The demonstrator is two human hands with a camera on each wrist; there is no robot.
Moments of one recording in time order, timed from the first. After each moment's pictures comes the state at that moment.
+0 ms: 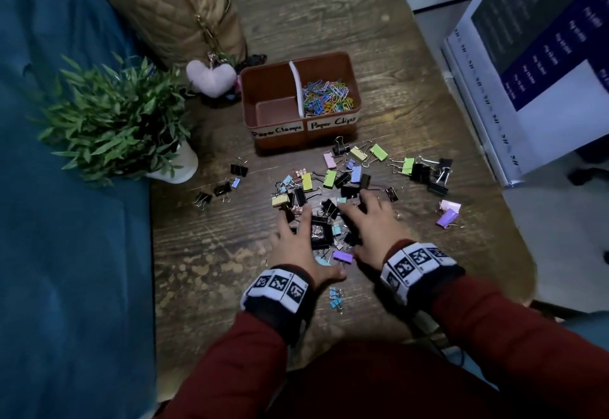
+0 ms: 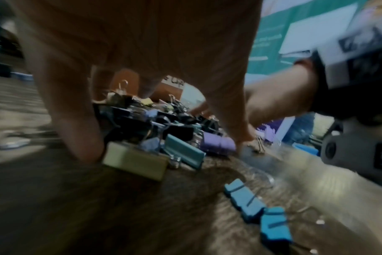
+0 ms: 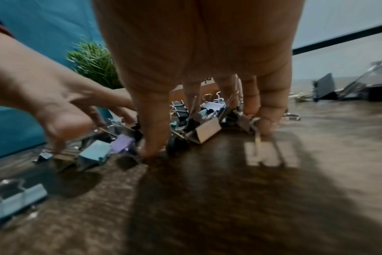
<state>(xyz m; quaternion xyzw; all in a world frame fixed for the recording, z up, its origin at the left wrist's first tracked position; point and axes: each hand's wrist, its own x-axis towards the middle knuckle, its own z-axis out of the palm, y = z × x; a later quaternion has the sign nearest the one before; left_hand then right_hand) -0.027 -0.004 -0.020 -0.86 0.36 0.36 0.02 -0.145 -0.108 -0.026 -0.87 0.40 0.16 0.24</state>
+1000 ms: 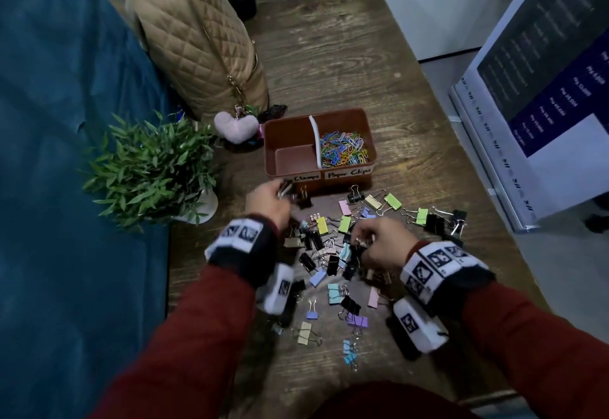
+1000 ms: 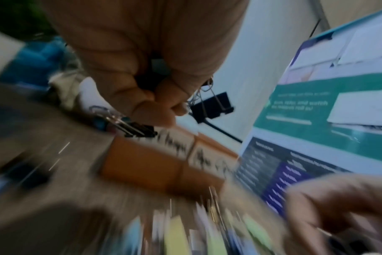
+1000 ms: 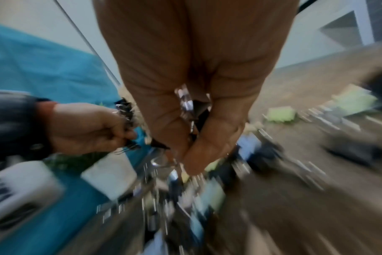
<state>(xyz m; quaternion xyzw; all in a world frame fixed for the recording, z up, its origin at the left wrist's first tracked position) 0.091 -0.086 0.043 -0.88 0.26 0.30 -0.27 -0.103 -0.167 0.018 -0.77 0.42 0.13 0.46</state>
